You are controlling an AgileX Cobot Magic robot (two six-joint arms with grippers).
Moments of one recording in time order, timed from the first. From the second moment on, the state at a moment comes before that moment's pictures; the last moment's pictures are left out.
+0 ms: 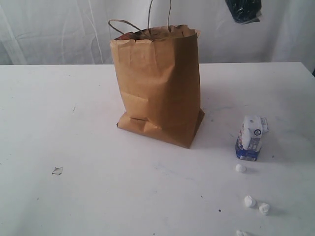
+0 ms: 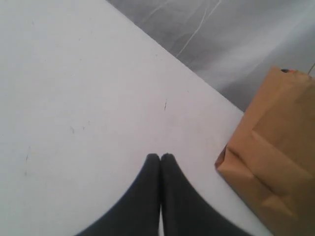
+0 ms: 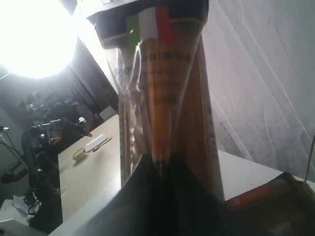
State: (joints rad) left arm 0.08 0.04 0.03 -0.60 0.24 -0.09; right arm -0.11 1.83 -1.77 1.64 1.21 -1.05
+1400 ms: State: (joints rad) left arm -0.35 1.95 -1.41 1.02 -1.00 -0.98; right arm 0.00 1.83 -1.77 1.32 1.22 -1.22
